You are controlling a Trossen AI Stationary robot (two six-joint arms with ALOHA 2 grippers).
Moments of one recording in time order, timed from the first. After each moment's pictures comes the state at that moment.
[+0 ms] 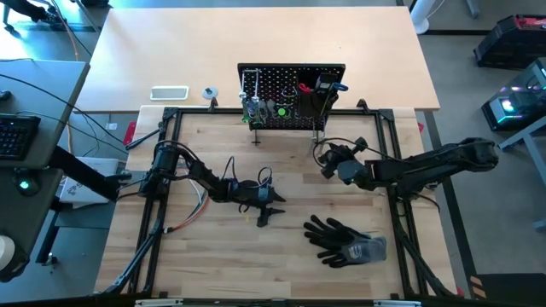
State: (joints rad) left arm -0.09 2.10 0.73 0.96 0.01 -0.04; right arm 0.03 1.19 0.45 0.09 1.00 0.17
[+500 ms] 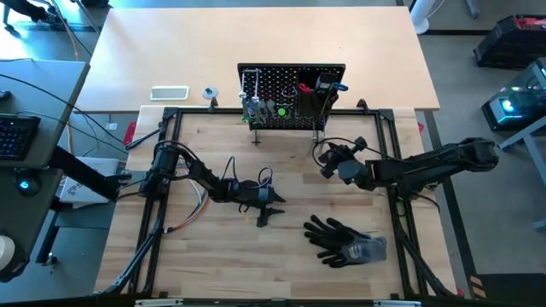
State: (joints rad) left arm -0.09 2.10 0.73 0.94 0.01 -0.04; right arm 0.04 1.19 0.45 0.12 1.00 0.14
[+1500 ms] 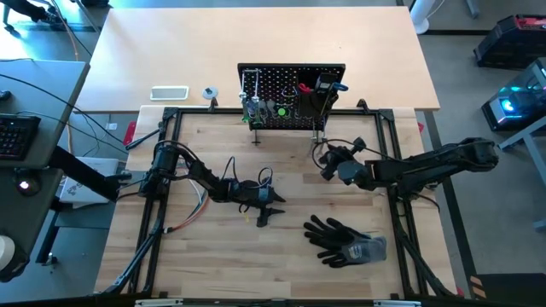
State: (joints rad) left arm -0.09 2.10 0.73 0.93 0.01 -0.04; right arm 0.04 1.19 0.45 0.09 0.95 0.16
